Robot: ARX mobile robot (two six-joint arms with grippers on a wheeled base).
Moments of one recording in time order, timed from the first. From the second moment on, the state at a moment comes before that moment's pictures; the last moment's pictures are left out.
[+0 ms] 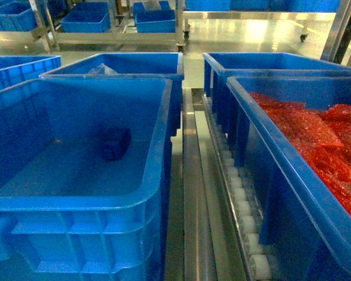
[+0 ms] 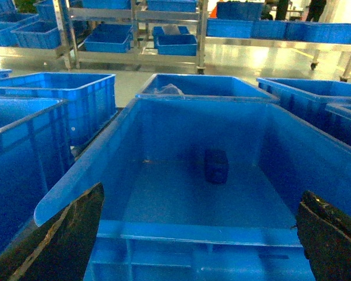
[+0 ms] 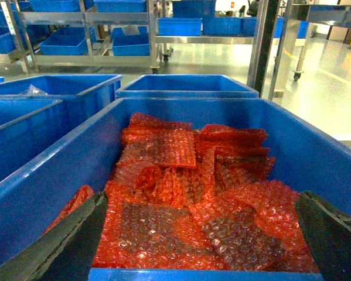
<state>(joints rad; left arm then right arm) 0.00 0.01 0.01 0.00 0.00 -0.01 0.00 0.01 0.01 0.00 0.00 0.00</state>
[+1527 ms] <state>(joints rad) 0.00 0.01 0.01 0.00 0.00 -0.01 0.00 0.01 0.01 0.00 0.00 0.00</state>
